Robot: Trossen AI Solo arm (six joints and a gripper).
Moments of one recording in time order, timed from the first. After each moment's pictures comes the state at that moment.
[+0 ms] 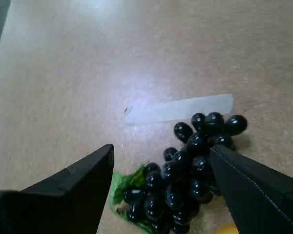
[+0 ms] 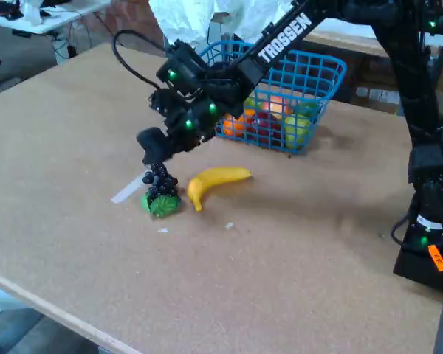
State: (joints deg) arm 8.4 114.1 68.2 1.7 -4.3 18.9
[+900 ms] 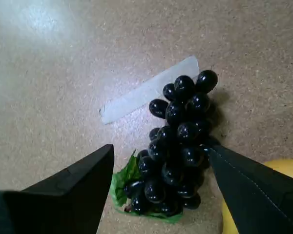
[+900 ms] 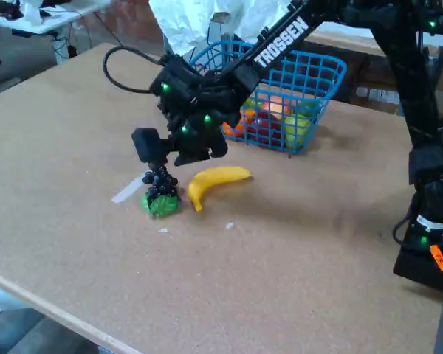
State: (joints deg) arm 11.9 114.6 68.3 -3.3 5.5 39.9
